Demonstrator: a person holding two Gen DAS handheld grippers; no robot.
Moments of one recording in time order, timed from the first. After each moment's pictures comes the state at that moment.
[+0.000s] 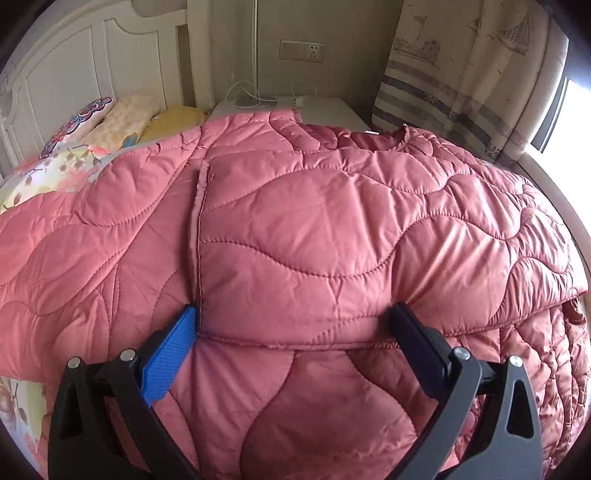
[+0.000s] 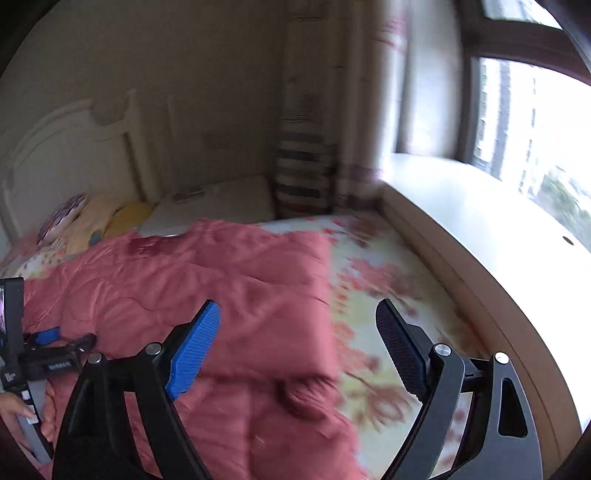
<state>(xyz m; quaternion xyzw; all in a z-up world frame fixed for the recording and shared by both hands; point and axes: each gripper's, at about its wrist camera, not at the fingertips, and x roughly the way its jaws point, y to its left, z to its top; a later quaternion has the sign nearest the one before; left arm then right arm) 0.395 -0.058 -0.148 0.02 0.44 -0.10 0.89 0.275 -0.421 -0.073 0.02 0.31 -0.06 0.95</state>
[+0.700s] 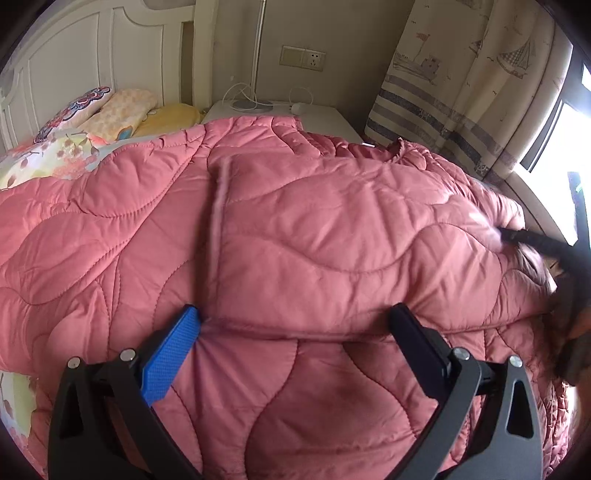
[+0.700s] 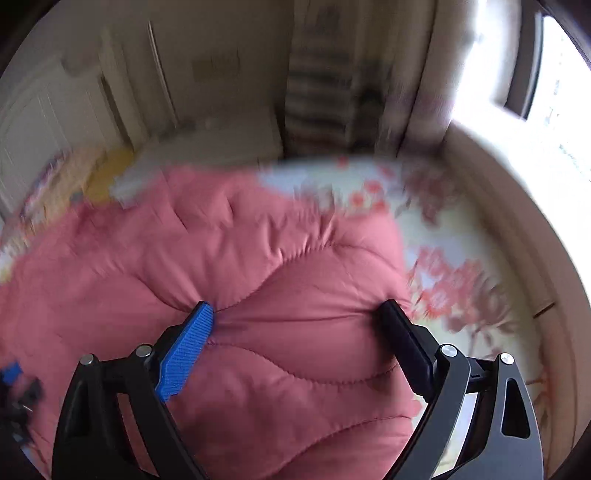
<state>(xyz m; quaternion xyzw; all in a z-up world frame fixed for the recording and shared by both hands) 0.384 -0.042 -0.145 -0.03 0.43 -0.12 0.89 0.412 -0.459 -0.144 0.05 0.45 -0.06 0.89</state>
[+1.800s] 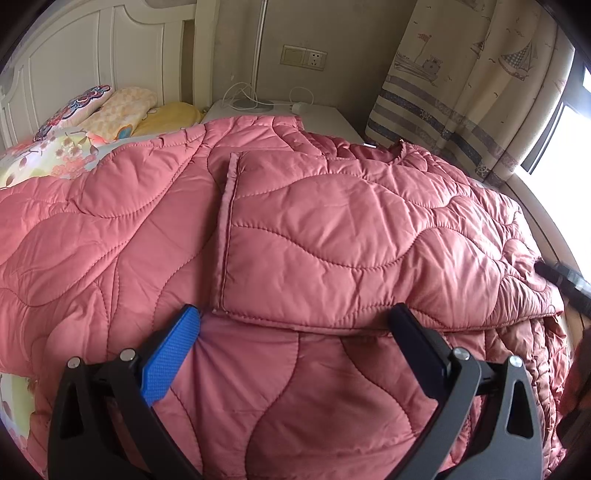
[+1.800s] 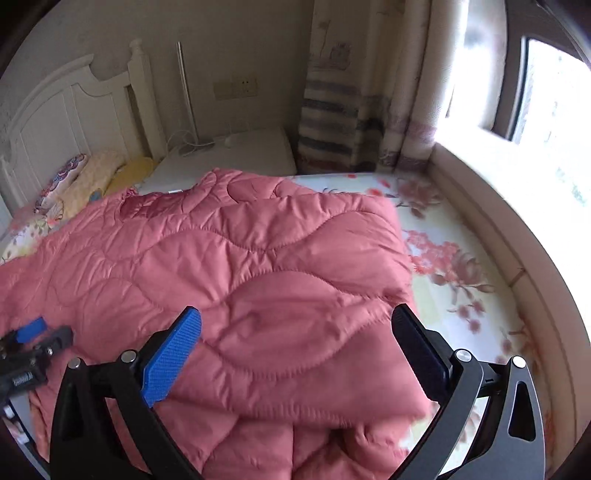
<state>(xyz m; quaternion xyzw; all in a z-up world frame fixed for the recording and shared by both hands) 0.385 -0.040 -0.146 -0.03 0.43 -0.12 0.89 0.330 -0.413 -0.121 0.00 0.41 -0.08 0.91</state>
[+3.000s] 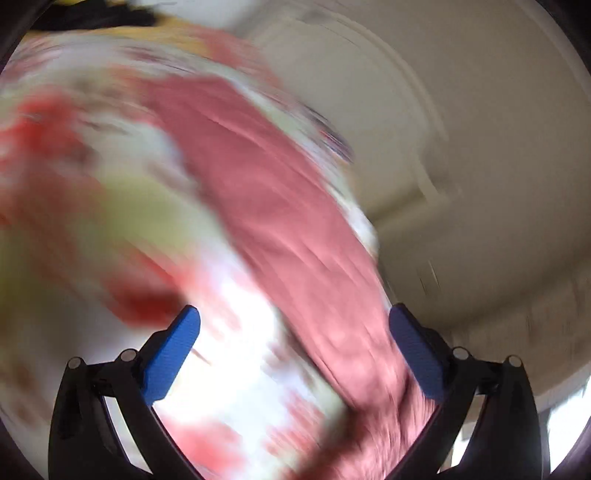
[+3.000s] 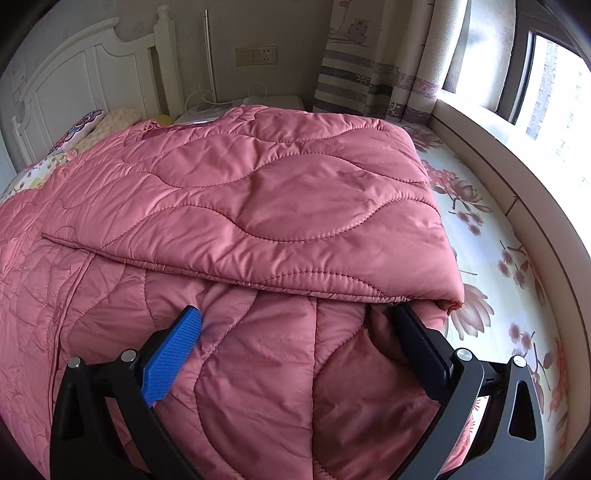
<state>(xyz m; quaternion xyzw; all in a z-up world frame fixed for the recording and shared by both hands) 0.187 0.343 -0.126 -0.50 0.23 0.13 0.83 0.266 -0.404 -0.144 0.00 0.43 -0.03 0.90</state>
